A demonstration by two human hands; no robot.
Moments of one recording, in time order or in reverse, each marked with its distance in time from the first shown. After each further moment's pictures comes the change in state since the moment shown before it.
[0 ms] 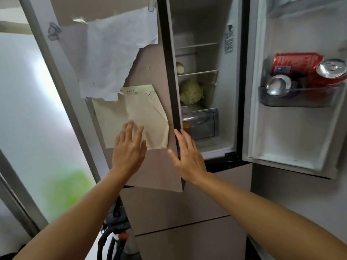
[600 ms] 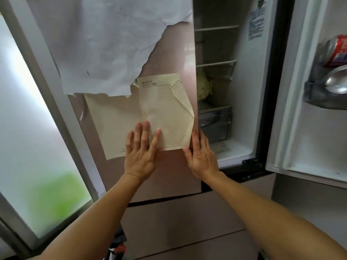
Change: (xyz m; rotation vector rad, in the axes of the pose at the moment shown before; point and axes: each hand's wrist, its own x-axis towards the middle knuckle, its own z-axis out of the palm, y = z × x) left_hand 0.038 -0.036 0.129 -0.001 0.267 0.243; right_hand 0.081 0.073 0.086 -0.126 0.150 -0.078
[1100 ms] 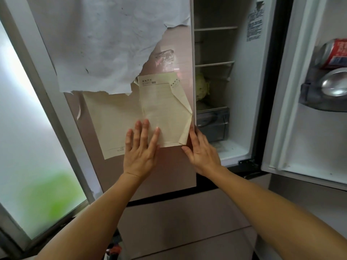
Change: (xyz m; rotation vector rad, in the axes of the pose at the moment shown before) left_hand 0.006 0.007 0.002 -0.011 -0.019 -0.031; right_hand 0.011 0.018 -0.010 -0.154 -0.176 0.028
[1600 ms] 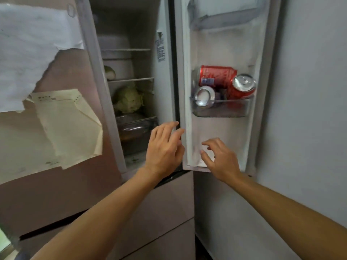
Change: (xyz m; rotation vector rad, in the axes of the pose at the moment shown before) left_hand 0.118 0.271 -0.083 -0.636 0.151 0.162; right_hand -0.141 0.172 -0.199 -0.093 0.258 0.193
